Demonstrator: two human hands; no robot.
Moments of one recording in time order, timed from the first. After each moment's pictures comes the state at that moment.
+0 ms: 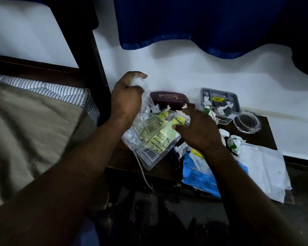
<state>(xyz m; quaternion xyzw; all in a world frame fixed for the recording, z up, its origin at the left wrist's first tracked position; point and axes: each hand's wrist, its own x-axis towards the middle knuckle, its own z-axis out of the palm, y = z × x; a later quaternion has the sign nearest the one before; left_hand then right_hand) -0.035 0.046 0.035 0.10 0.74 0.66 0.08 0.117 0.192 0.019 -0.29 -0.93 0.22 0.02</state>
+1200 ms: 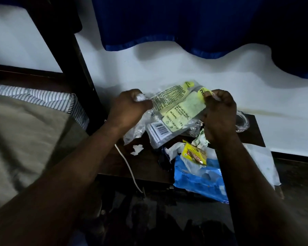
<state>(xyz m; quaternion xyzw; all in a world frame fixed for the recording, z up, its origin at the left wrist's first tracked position) -0.022 0.059 0.028 0.21 0.81 0.53 0.14 0.123 0.229 0.046 -0.36 -0.57 0.65 0.36</state>
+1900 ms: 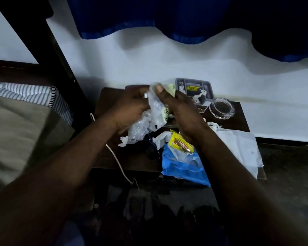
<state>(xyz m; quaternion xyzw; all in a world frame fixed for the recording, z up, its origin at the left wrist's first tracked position) 0.024 0.075 0.041 0.33 0.64 0.62 0.30 0.132 0.196 0.045 -0.27 -0.68 0.67 0.12</state>
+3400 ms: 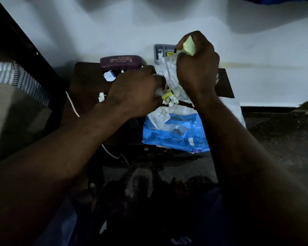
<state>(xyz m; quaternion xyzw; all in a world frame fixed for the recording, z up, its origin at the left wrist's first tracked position) 0.083 0.114 0.029 0.59 0.79 0.13 -0.07 0.170 0.243 0.053 -0.39 -0.79 0.31 0.36</state>
